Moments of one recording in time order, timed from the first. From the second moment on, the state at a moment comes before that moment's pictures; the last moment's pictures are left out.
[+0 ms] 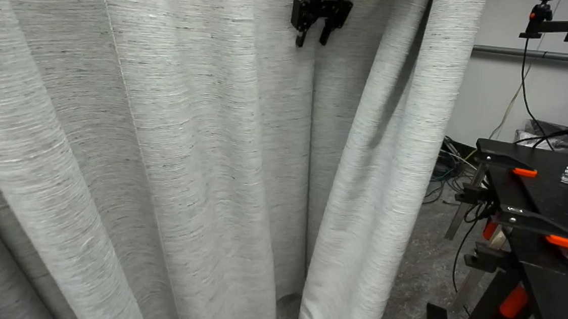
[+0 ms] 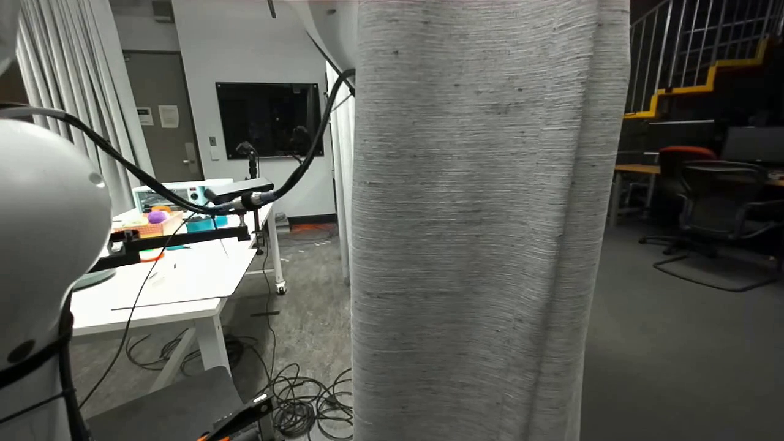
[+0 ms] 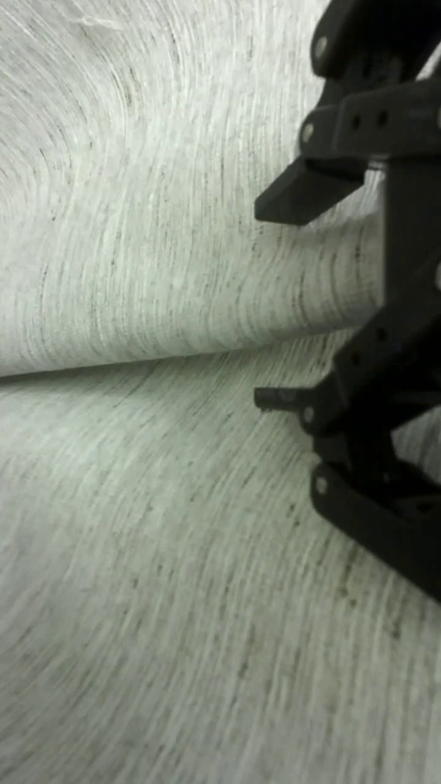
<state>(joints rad) 0.86 0.33 -1.01 -2.23 0.11 2.81 0.40</state>
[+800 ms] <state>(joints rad) 1.17 -0.10 -1.15 -2.45 -0.27 2.67 0.45</state>
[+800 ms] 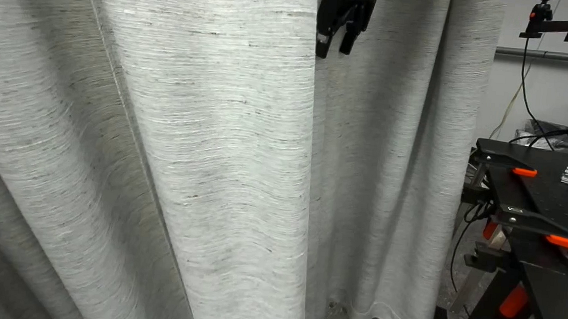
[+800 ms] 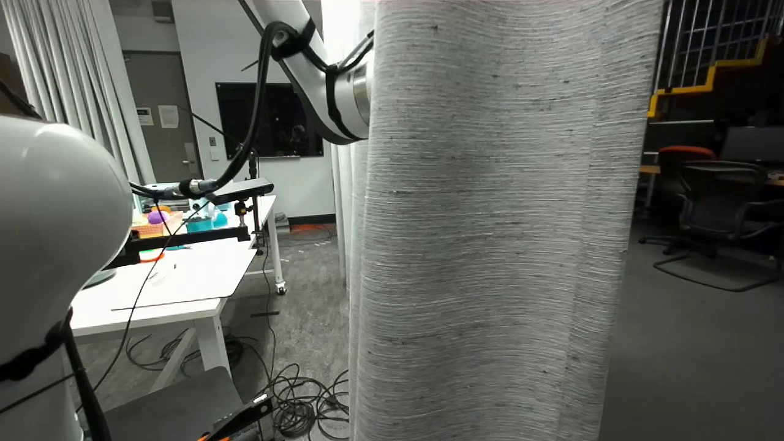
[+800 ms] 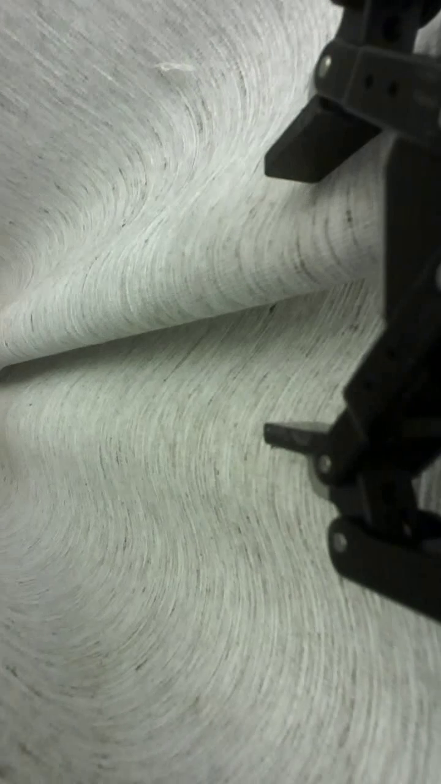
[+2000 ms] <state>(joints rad) 0.59 -0.42 -0.57 -2.54 -0.38 2.51 0.63</state>
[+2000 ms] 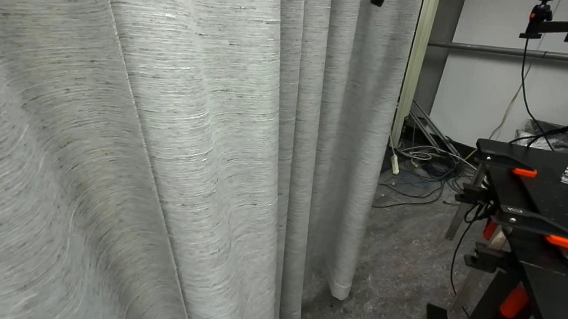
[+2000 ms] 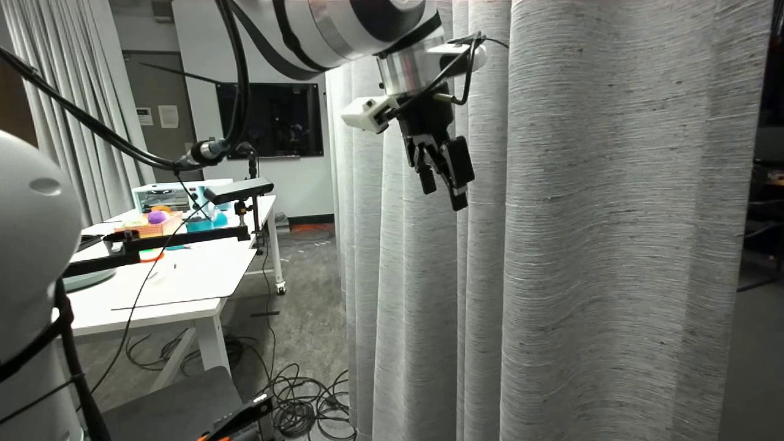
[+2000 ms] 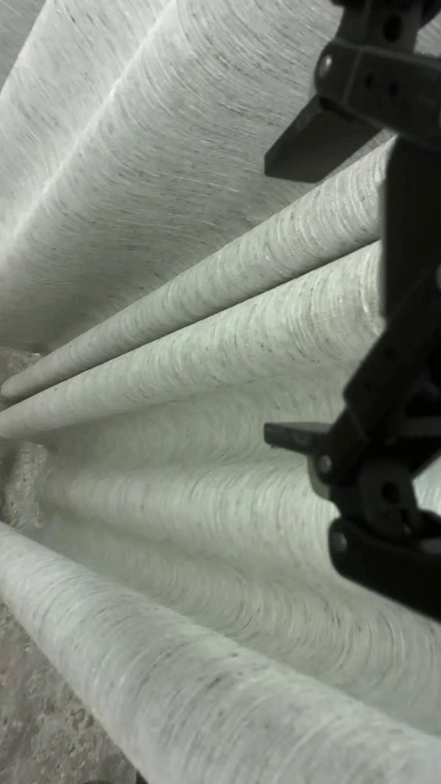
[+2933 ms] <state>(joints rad) -0.12 -0.40 0.01 -2.56 -0.15 2.54 0.61</state>
